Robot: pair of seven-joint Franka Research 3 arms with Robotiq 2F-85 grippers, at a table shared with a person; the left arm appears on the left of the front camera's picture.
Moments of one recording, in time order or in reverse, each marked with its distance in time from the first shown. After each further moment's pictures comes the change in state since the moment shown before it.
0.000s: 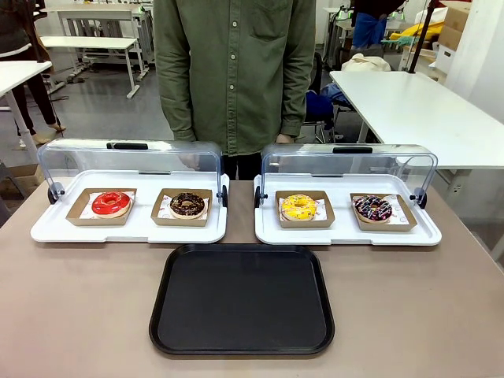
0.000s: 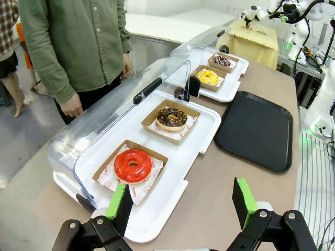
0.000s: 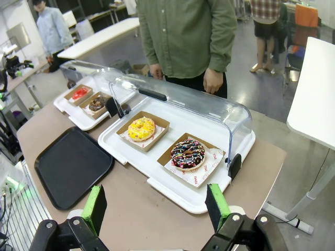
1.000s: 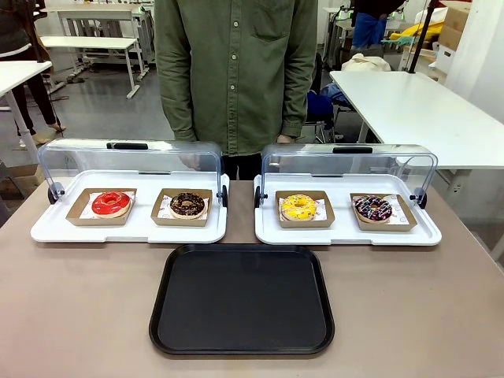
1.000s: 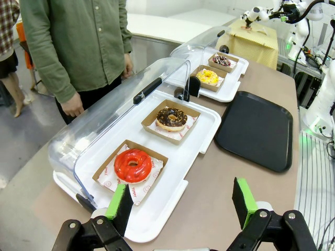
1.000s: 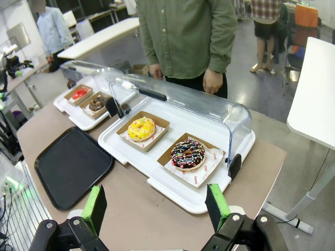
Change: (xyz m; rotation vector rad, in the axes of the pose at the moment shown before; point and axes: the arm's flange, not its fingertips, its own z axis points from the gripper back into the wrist) left arm 0.000 0.000 0.000 0.000 0.000 0.000; right arm 0.000 0.000 0.000 0.000 0.000 0.000
